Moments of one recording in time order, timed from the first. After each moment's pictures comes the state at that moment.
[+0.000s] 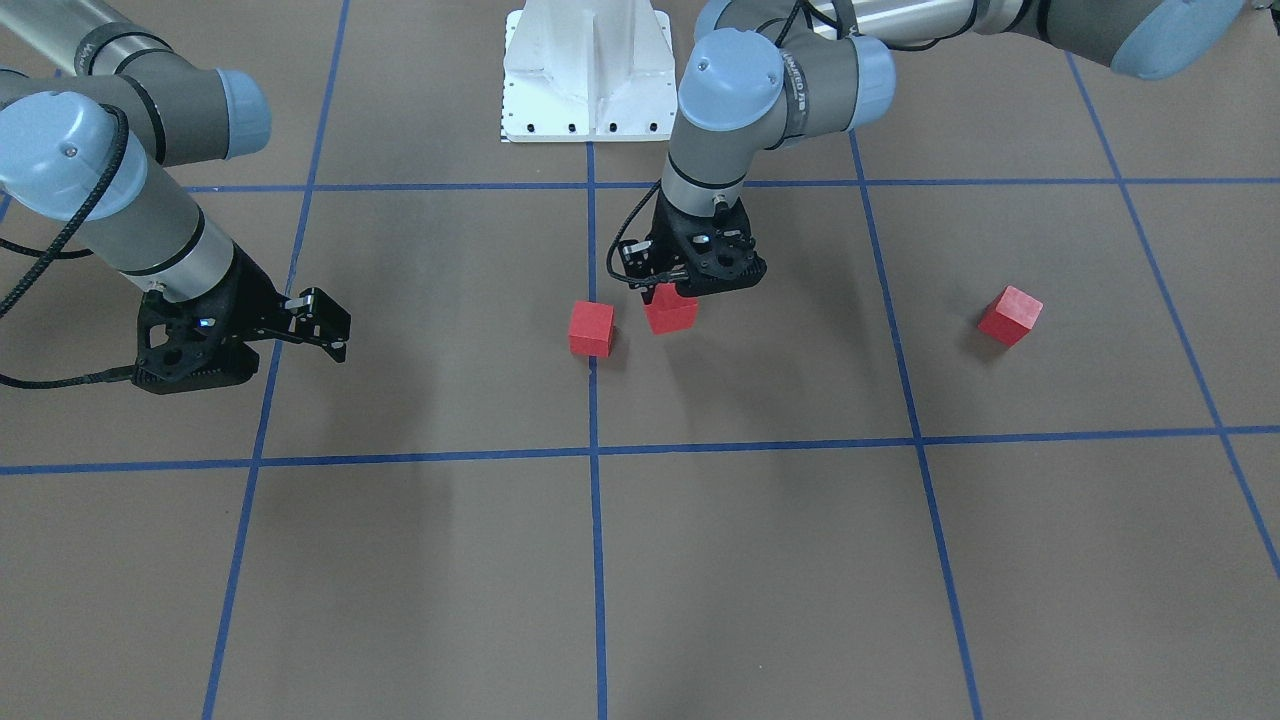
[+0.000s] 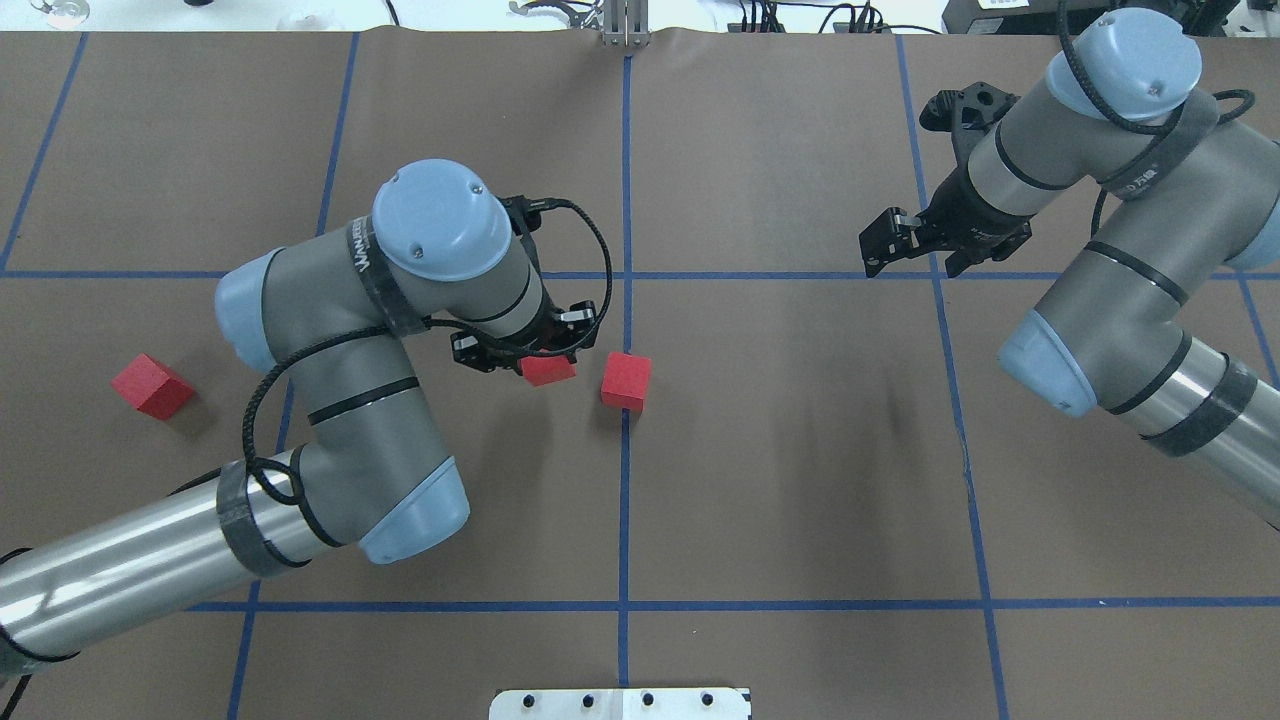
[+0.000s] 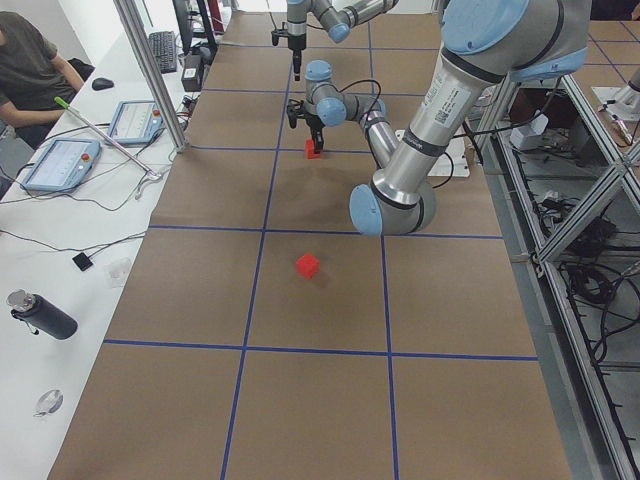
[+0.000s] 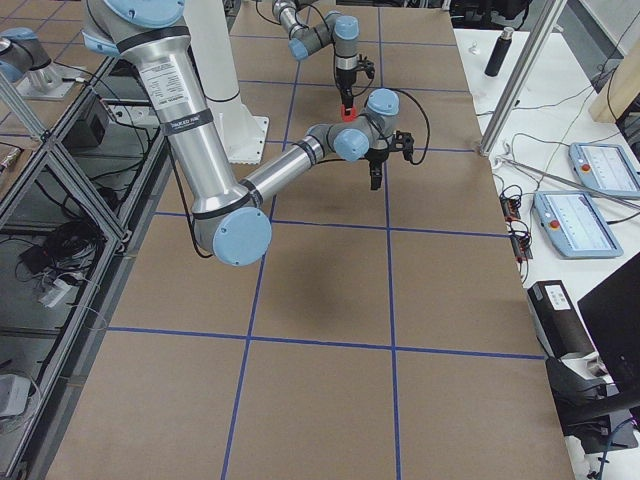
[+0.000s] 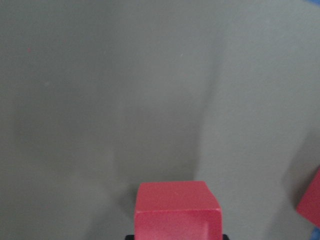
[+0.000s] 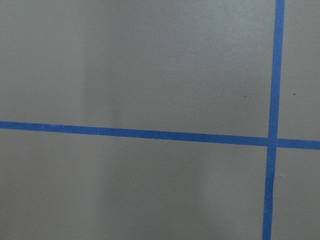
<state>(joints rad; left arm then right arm) -0.57 -2.32 -1.64 -1.61 -1.92 -1.38 0.89 -1.18 1.74 -1.45 2.18 0.88</state>
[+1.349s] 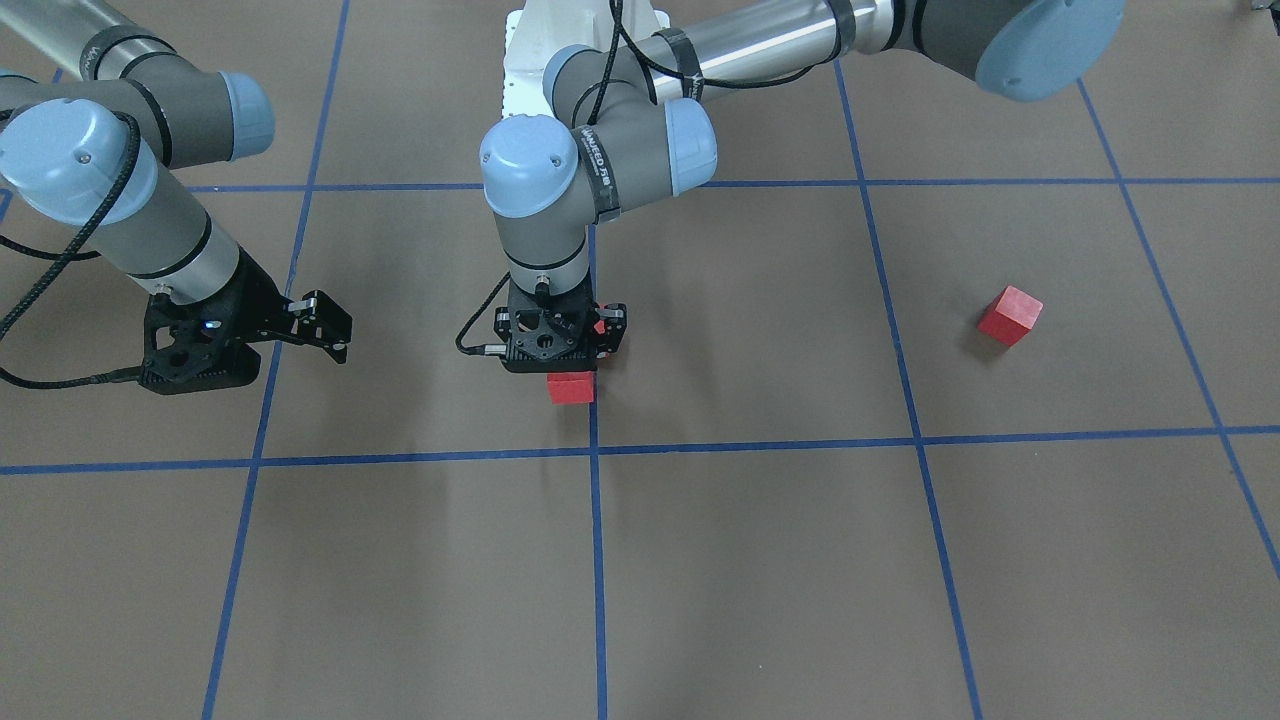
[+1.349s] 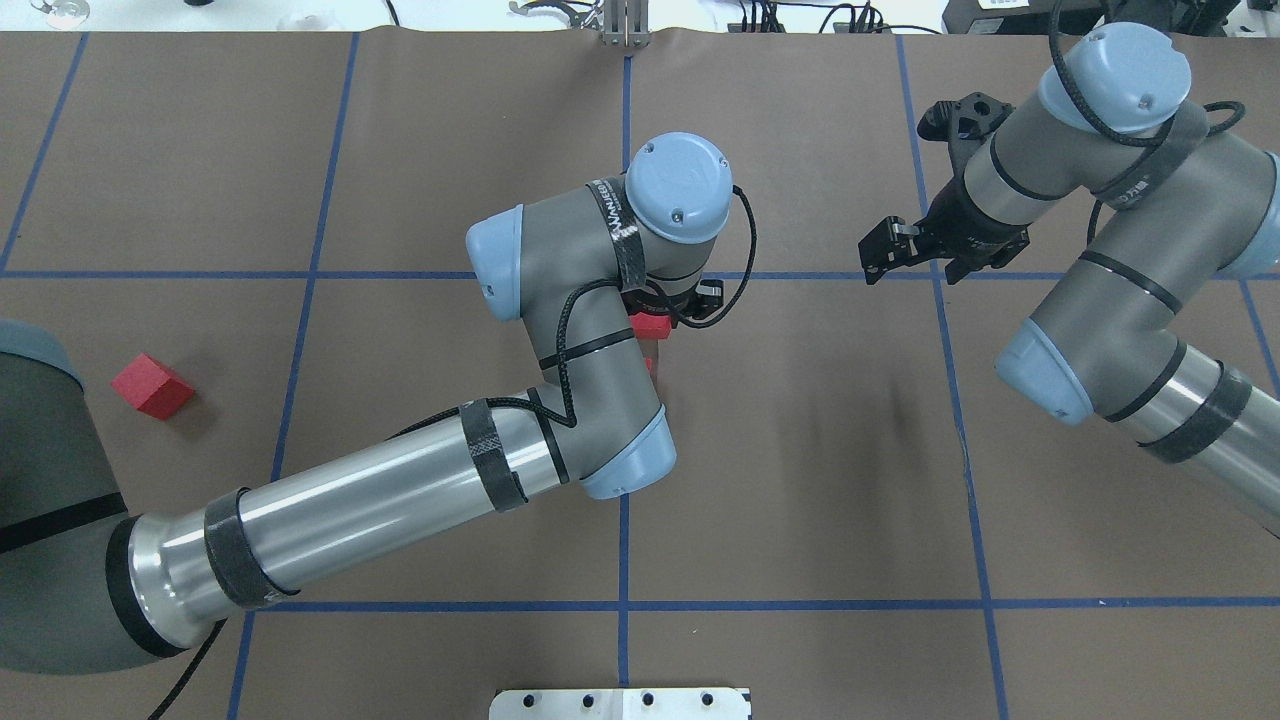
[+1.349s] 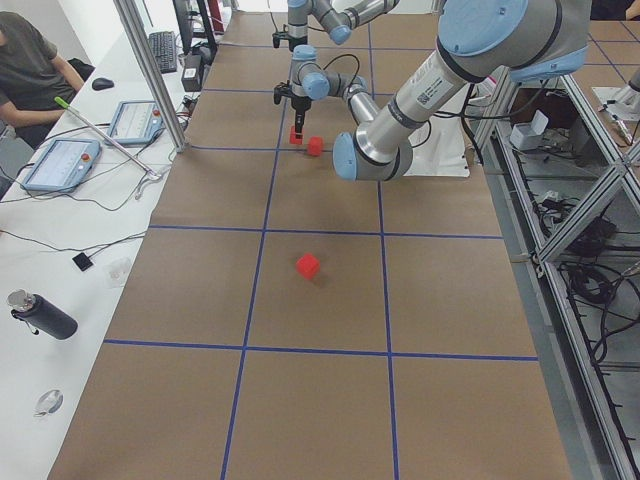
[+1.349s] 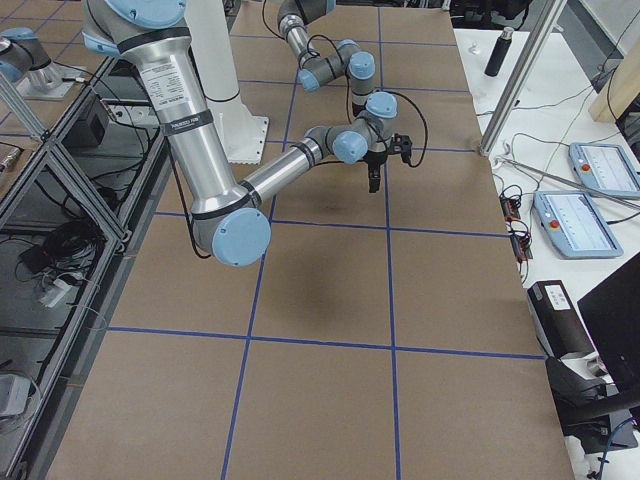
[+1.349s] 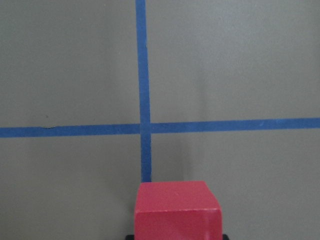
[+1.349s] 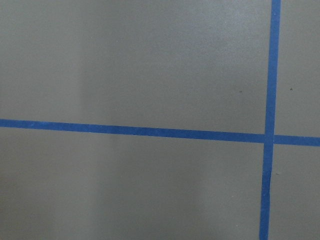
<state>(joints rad) -0.53 -2.65 -1.19 -1.60 -1.80 -1.15 0.88 -1.18 1.74 -1.45 2.17 0.88</state>
